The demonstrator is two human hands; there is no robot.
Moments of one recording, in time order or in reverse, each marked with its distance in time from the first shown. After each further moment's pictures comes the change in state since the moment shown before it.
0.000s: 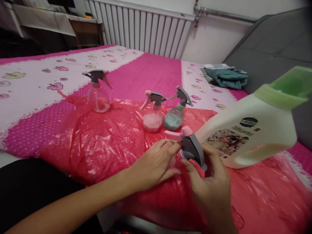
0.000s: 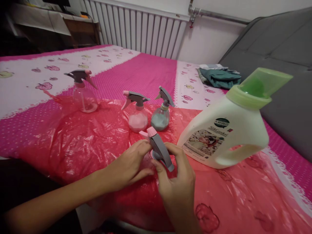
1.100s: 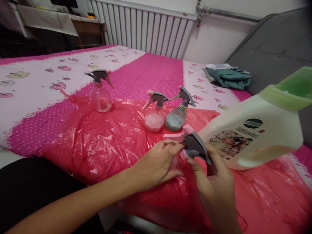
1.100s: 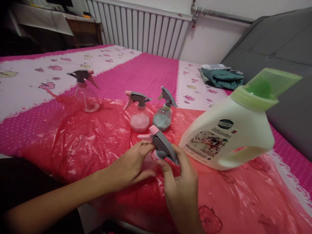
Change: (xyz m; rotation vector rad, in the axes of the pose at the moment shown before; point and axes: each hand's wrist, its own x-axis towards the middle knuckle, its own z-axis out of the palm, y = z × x) left_hand -0.001 0.000 0.001 0.066 0.025 0.031; right_hand 0.002 0.002 -0.003 0.031 -0.042 0.068
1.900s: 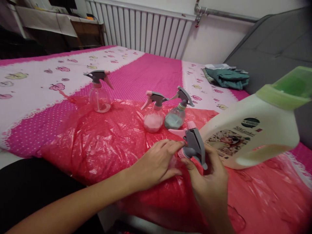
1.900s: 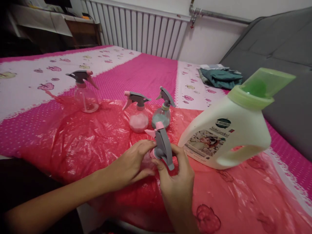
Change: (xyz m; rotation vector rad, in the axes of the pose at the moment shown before) left_hand -0.001 -0.004 0.002 -0.040 0.041 0.044; right_hand -0.006 0.004 0.008 0.026 0.093 0.060
